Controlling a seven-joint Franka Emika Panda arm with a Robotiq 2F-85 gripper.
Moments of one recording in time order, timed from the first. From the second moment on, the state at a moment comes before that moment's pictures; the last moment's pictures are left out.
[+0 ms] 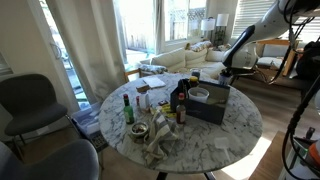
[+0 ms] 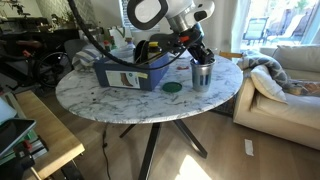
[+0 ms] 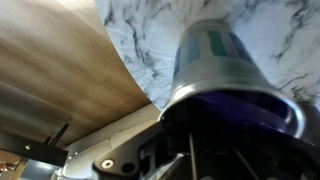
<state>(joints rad) -0.70 0.57 0.01 -1.94 0.17 3.05 -0.25</state>
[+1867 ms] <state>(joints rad) -1.11 0.22 0.57 -2.04 0.33 2.89 -0.81</state>
